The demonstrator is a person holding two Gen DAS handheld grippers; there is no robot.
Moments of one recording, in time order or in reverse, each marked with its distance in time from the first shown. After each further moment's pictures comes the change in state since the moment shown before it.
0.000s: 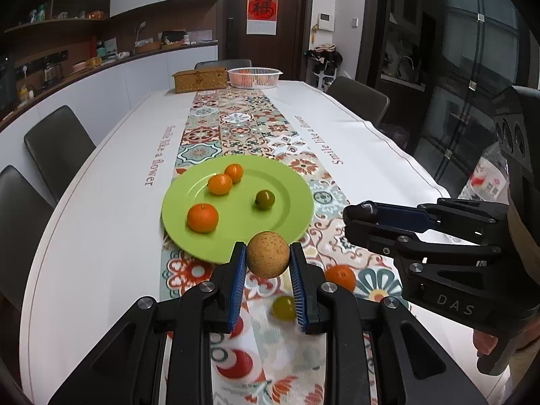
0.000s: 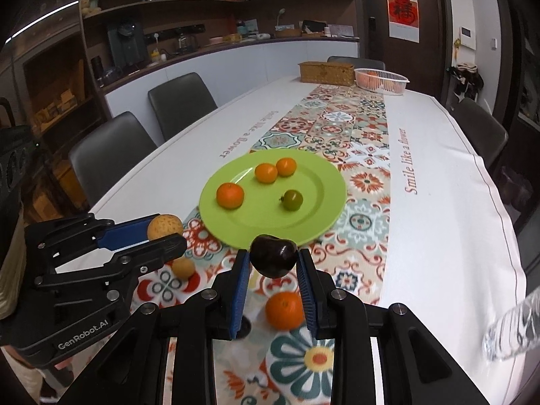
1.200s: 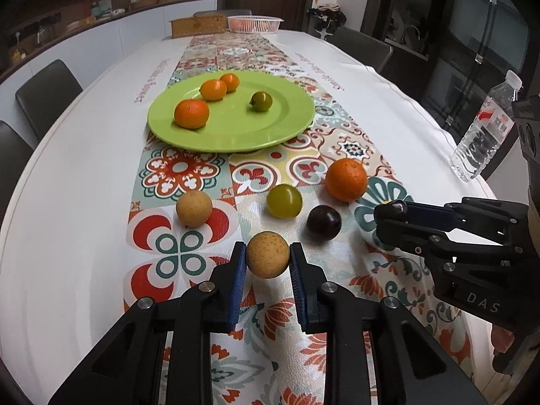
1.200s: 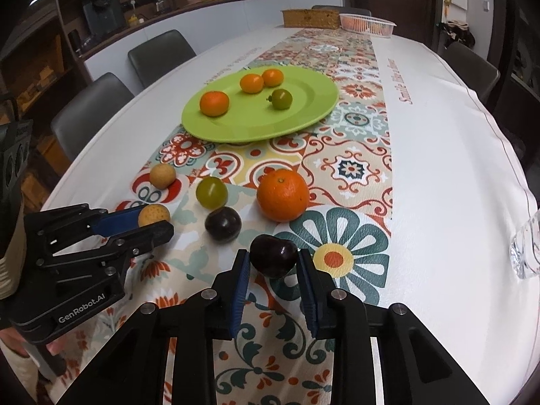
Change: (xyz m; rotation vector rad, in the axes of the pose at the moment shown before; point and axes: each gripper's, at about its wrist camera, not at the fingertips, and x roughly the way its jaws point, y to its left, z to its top) left arm 0.020 -0.002 -0.082 -0.030 0.185 -0.029; right arm 0.016 0.004 -0.082 0.068 0.190 -0.038
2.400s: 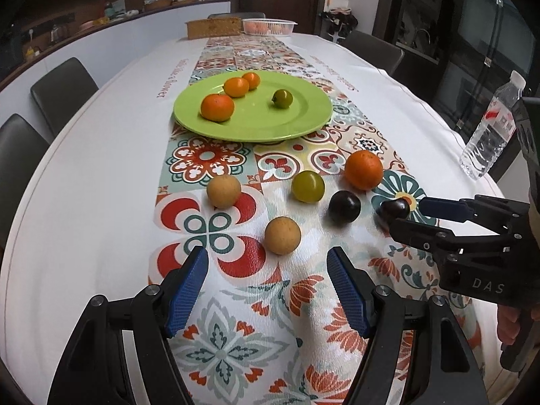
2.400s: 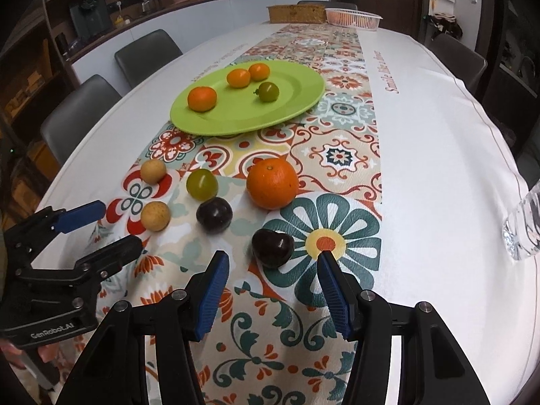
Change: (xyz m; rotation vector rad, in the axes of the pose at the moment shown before) left arm -0.007 0.013 -0.015 -0.018 -0.005 0.049; right arm 0.003 -0.002 -0.007 0.044 0.028 -0.044
